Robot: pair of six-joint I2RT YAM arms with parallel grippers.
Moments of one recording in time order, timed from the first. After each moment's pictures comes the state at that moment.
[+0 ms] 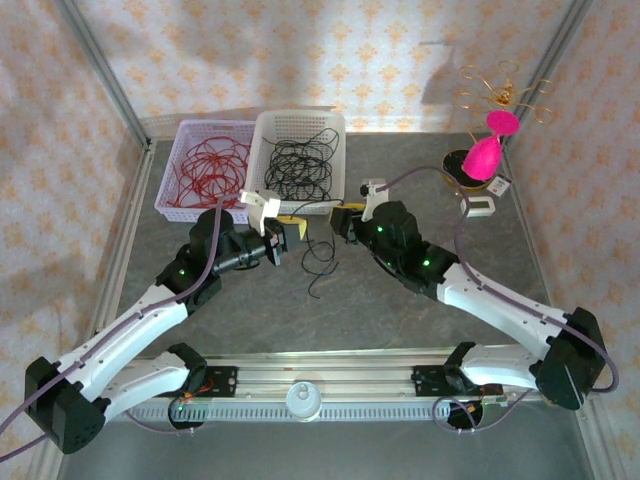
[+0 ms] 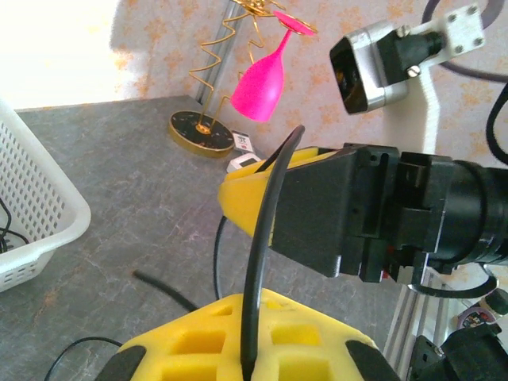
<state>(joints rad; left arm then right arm) -0.56 0.96 0.77 0.01 0.37 -0.36 0.79 1.18 0.89 0.00 0.16 0.53</state>
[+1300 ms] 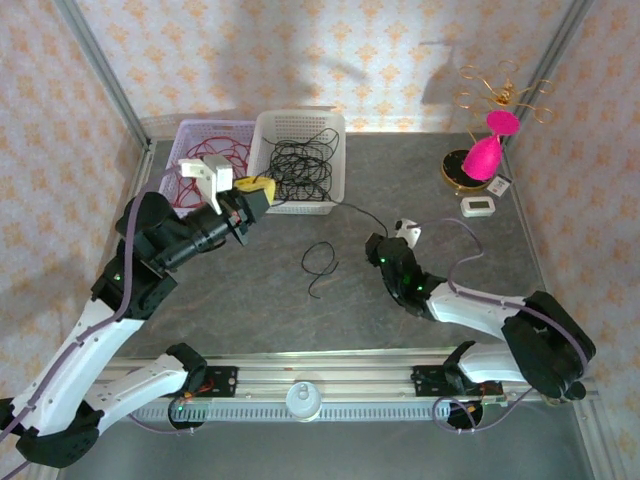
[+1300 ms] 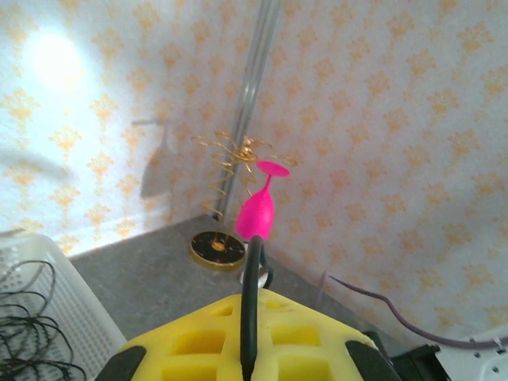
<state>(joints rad) -0.56 0.86 1.21 -0.29 0.23 -0.26 0.69 1.27 0.46 0.32 0.44 0.84</state>
